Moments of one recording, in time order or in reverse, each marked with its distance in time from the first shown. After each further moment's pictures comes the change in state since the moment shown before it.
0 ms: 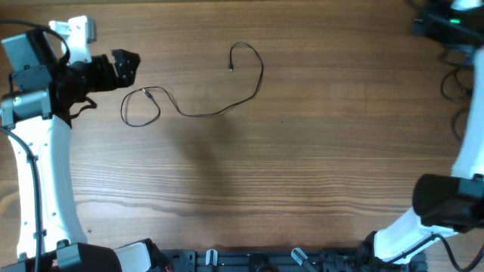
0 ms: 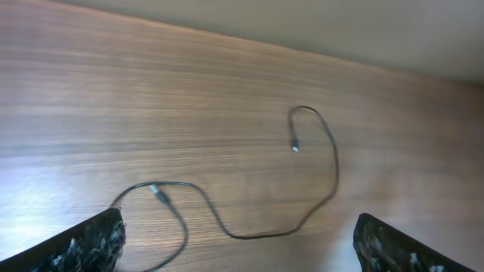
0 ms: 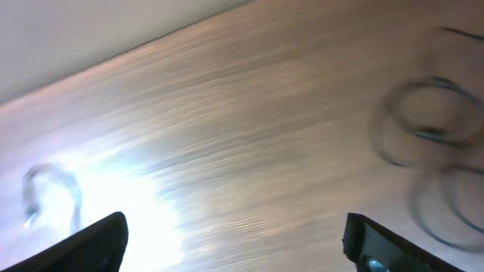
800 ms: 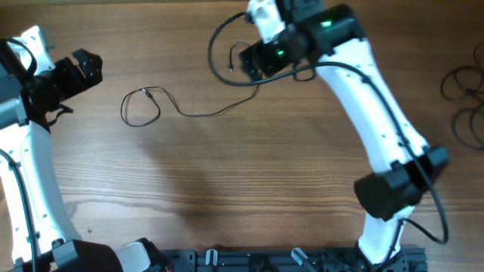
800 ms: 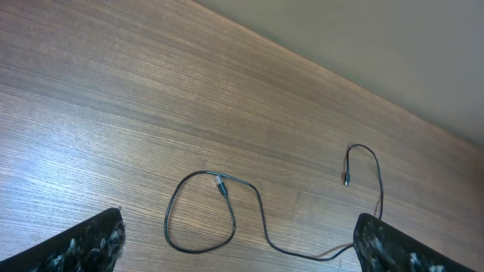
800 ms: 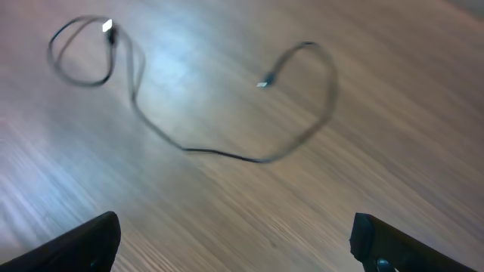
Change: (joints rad) left arm 0.143 0.000 0.000 -0.006 -0.095 -0.130; right arm 0.662 0.163 0.000 0.048 -0.136 -0.293
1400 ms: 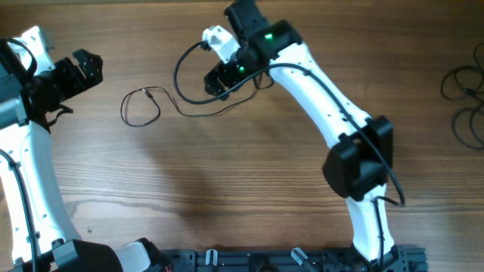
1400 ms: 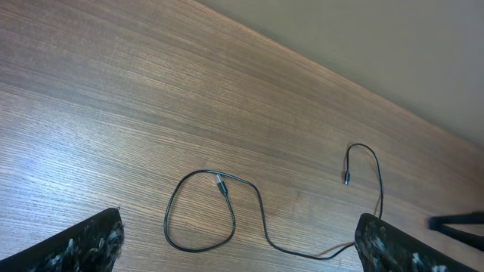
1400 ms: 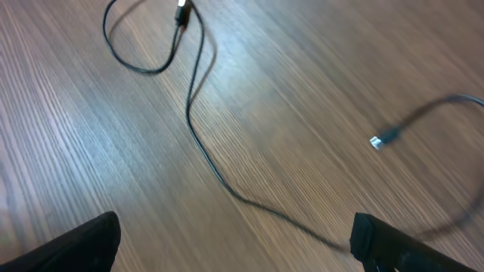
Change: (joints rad) left arm 0.000 0.000 0.000 -0.003 0.000 -0.001; right arm 0.095 0.220 0.000 0.182 -0.163 -0.123
